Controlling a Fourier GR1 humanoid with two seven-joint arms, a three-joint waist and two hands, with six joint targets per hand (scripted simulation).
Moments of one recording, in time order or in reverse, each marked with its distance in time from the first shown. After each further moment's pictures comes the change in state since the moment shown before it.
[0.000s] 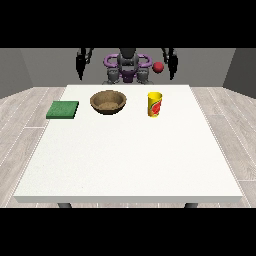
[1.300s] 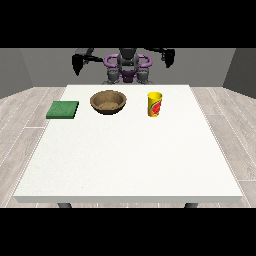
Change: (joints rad) left arm -0.130 -0.010 -0.046 -0.124 0.037 0.093 -0.086; right arm -0.109 0.014 -0.093 -0.022 -0.110 0.034 -0.132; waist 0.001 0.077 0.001
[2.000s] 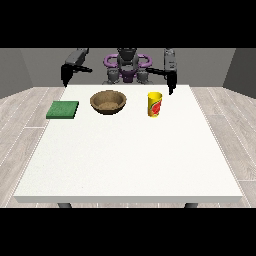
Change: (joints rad) left arm -0.248 0.065 0.154 0.415 -0.034 0.002 -0.237; right arm -0.144 -0.105 -0.092 0.188 -0.041 0.108 -0.139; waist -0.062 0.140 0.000
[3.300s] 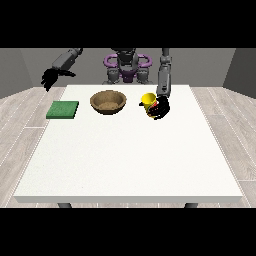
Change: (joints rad) left arm -0.187 0.035 0.094 0.535 -0.161 0.331 -0.422; right arm -0.094 -0.140 -0.100 0.154 -0.092 0.170 -0.115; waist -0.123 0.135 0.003
